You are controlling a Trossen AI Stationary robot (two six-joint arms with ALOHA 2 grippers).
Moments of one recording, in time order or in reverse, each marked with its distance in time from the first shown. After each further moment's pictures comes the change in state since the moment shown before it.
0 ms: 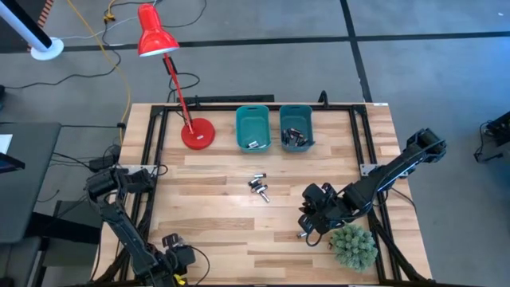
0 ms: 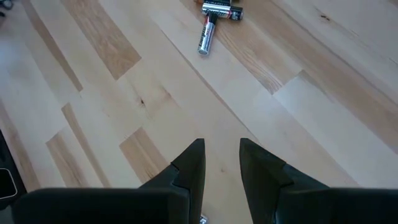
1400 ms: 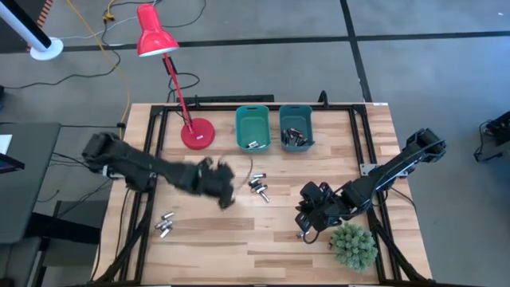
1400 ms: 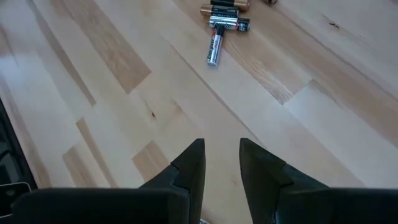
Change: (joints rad) left arm 0.837 -0.403 -0.006 -0.061 -0.243 0.751; right arm -0.026 0.000 0.000 0.052 -0.001 -0.003
